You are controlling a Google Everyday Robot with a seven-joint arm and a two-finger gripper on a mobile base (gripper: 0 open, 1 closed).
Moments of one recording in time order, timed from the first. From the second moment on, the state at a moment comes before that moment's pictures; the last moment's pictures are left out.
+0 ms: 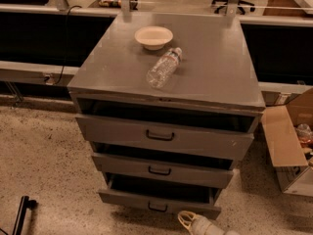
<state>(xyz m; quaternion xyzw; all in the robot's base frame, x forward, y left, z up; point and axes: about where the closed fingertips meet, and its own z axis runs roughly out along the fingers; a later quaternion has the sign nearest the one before) 0.472 -0.141 0.161 -0.43 0.72 0.15 0.53</state>
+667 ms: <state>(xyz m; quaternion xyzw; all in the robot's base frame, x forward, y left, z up) 0.540 -0.160 0.169 -0.43 0.72 0.13 0.53</state>
